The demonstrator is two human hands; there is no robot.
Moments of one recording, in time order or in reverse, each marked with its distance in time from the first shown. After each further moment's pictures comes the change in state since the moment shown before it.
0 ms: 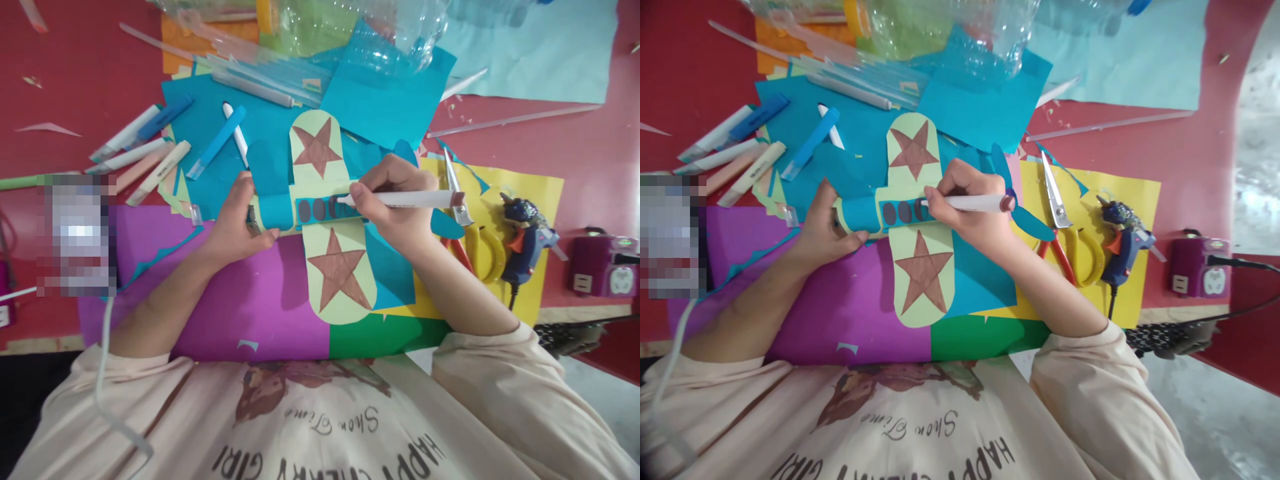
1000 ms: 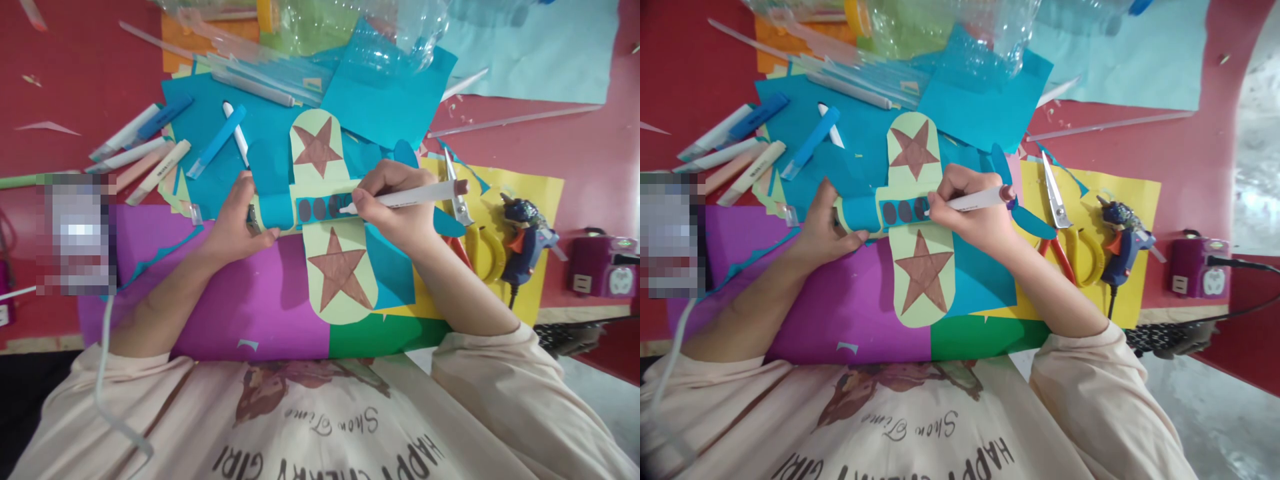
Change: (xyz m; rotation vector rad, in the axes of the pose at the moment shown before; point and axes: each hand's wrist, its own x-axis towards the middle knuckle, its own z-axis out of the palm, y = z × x) left_hand 0.003 0.007 0.000 -0.024 0.011 -0.009; right_hand 0.002 -0.005 -0.003 0.064 -0.085 0.024
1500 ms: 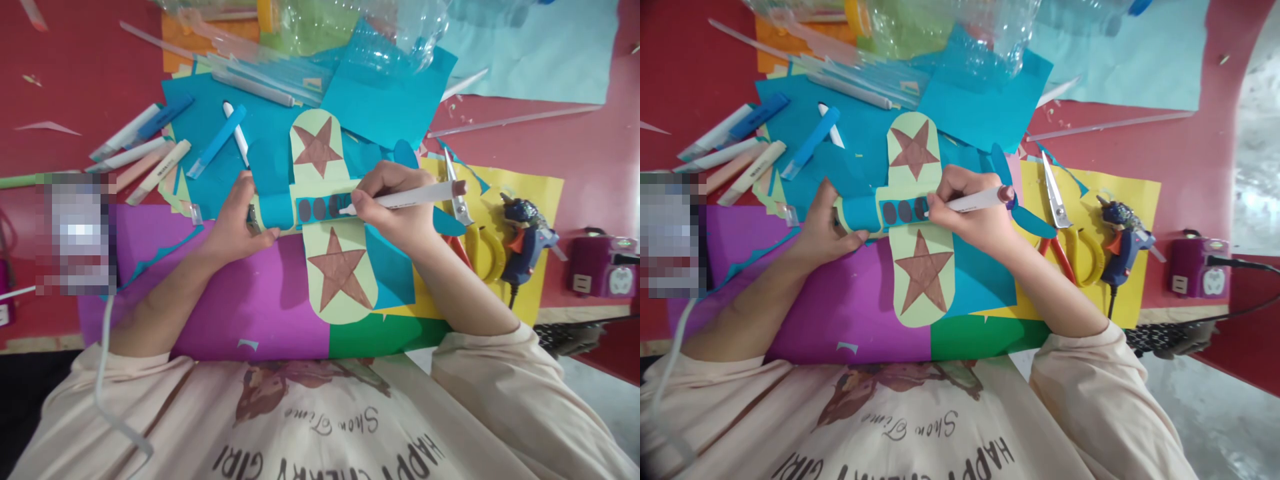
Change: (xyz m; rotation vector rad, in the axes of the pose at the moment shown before) left_hand -0.001 -0.003 0.000 0.019 -0.013 -0.011; right_hand 0.001 -0.004 0.001 -0.031 0.005 0.024
